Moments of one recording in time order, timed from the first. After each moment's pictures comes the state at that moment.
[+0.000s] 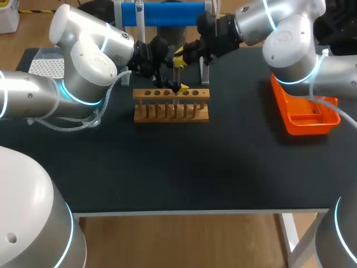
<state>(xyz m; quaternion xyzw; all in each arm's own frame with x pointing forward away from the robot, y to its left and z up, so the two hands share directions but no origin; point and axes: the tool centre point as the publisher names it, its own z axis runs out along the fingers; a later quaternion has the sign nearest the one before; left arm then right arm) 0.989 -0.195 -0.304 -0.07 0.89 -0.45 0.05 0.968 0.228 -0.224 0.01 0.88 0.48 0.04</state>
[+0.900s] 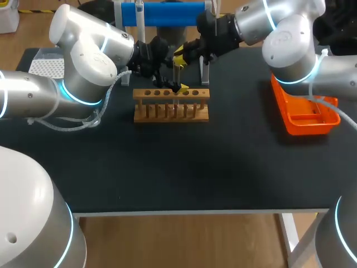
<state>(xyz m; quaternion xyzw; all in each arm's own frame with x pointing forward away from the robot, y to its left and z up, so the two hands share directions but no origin) 0.989 -0.195 -0.304 -0.07 0.89 -0.45 0.05 0.973 0.228 -0.222 0.01 0.88 0.48 0.05</state>
